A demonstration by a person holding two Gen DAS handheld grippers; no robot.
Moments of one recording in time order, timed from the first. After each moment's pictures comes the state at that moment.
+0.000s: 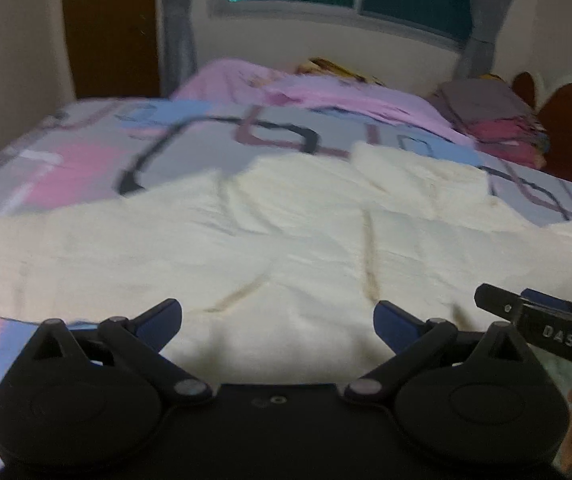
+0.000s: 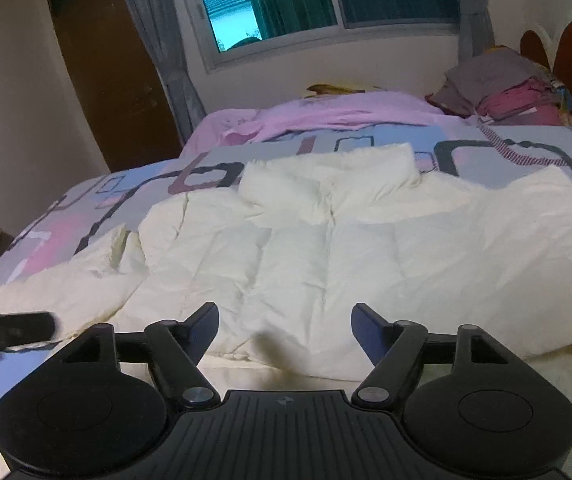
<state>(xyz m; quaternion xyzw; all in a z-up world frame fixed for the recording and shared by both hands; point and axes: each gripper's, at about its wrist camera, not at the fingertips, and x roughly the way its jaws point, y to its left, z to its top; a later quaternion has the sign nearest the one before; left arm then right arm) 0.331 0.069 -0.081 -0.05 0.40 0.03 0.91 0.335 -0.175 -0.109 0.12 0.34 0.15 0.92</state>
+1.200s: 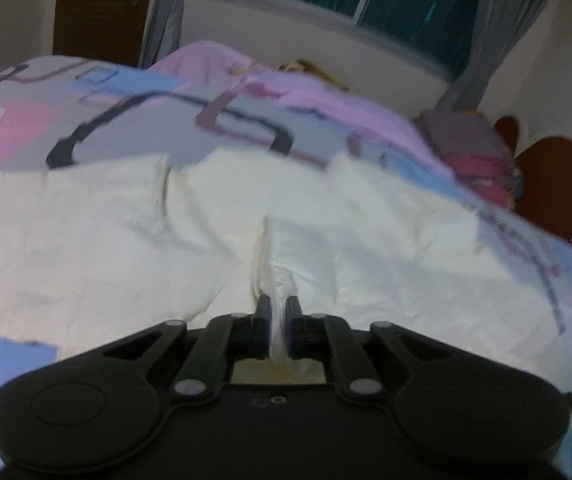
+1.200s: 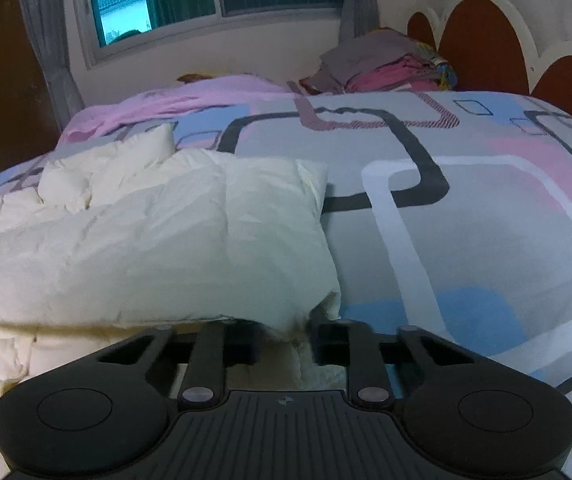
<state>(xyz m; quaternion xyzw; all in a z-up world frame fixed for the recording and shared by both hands) 0.382 0.079 -0.128 -0.13 0.39 0.00 0.91 0.335 -0.329 -0.158 0.10 0.38 -0.02 0.92</state>
